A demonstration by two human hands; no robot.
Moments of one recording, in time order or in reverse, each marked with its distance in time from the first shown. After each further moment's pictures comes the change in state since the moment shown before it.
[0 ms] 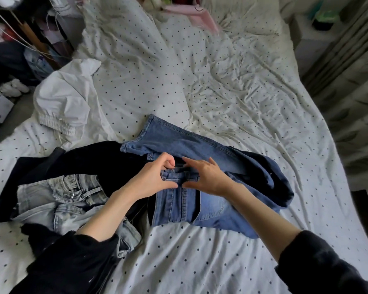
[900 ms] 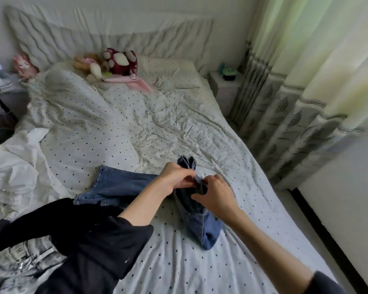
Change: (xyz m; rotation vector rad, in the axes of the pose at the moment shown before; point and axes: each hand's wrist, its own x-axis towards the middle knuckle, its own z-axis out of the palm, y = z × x) left_hand 0.036 0.227 0.063 -0.617 -0.087 -0.273; right_hand -0.162 -0.002 -0.097 0.057 0.480 0.576
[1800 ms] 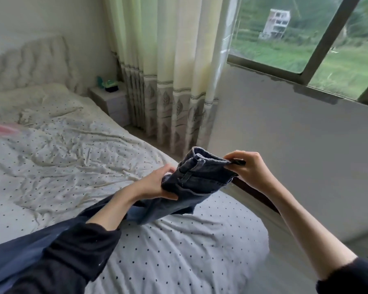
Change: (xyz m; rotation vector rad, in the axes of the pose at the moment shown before) left_hand -0.021 -0.005 0.163 0.961 -0.891 0.679; right_hand -0.185 0.184 -0.139 0.364 0.664 0.168
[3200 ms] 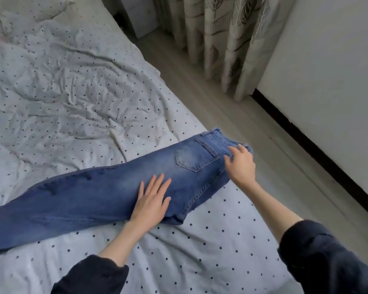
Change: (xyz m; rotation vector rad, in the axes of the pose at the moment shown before) left_hand 0.182 -0.160 0.181 0.601 0.025 -0.649; right_hand 0.160 0.372 0.200 -0.208 -0.427 0.525
